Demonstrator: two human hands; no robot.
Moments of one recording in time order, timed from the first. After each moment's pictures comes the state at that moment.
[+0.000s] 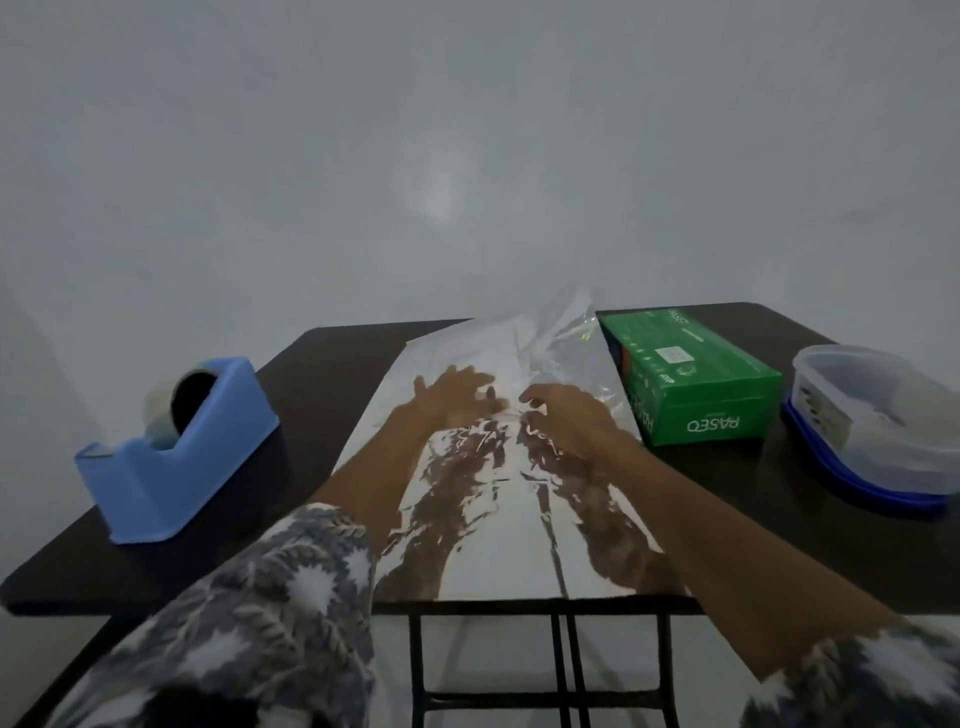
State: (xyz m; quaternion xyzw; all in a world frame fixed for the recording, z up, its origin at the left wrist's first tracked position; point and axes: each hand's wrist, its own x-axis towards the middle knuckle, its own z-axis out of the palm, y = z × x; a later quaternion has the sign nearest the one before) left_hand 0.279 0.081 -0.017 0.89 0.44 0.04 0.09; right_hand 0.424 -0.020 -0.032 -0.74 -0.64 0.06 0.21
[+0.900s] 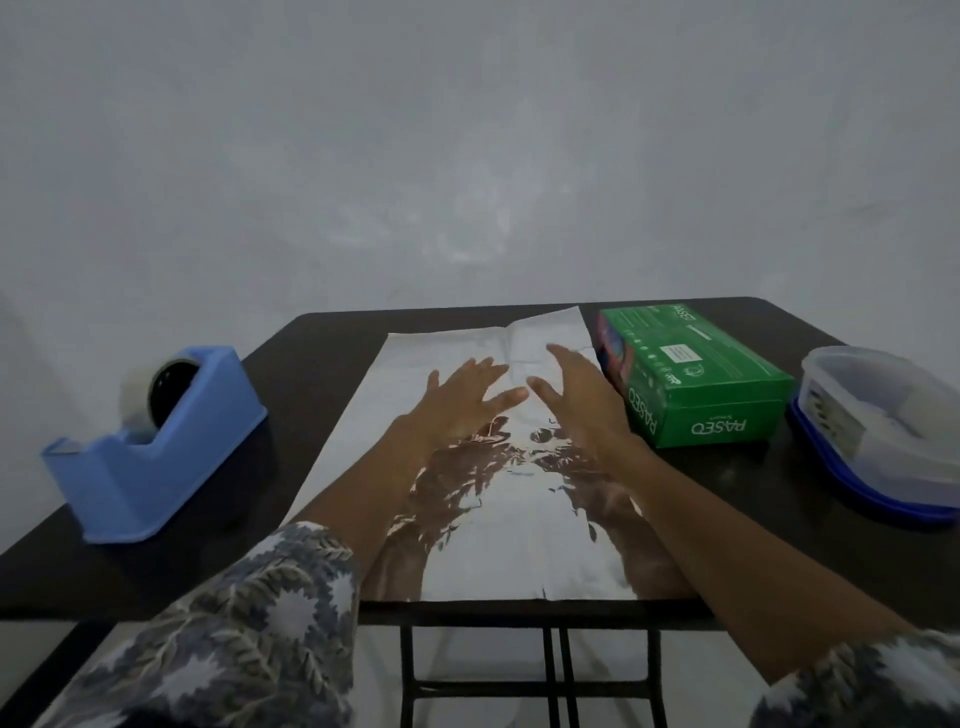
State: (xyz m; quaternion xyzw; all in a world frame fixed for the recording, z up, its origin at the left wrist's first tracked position) left_hand 0.289 0.064 -0.029 0.90 0.42 0.10 0.12; right_hand 0.439 -0.012 -0.039 -0.73 -0.59 0.00 0.34
